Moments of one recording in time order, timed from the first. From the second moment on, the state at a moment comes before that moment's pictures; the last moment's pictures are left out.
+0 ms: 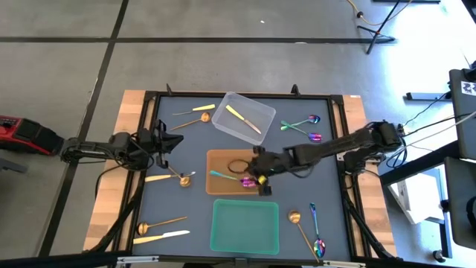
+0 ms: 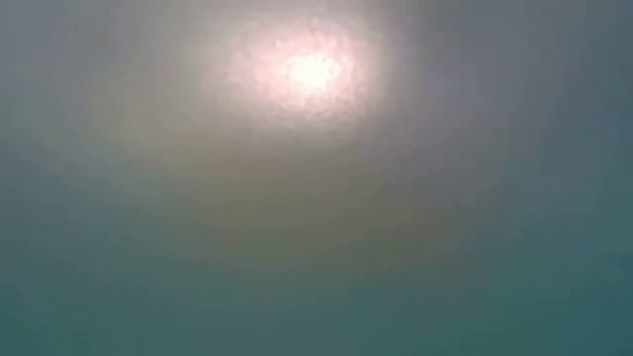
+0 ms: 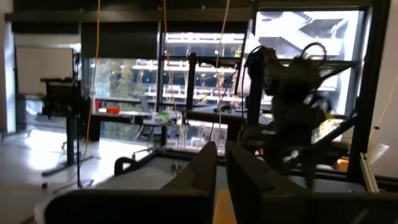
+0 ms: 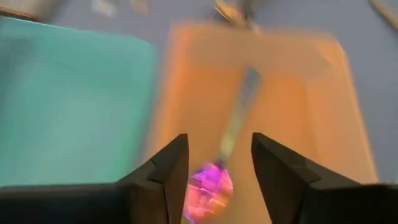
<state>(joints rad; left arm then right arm) -0.05 0.02 0.01 0.28 -0.31 -0.01 0.21 1.60 1.05 -0.14 0.01 -0.02</state>
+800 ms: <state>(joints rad) 0.26 0.55 0.33 -0.08 -0.58 -0.10 0.09 1.23 0.68 0.36 -0.10 -0.32</state>
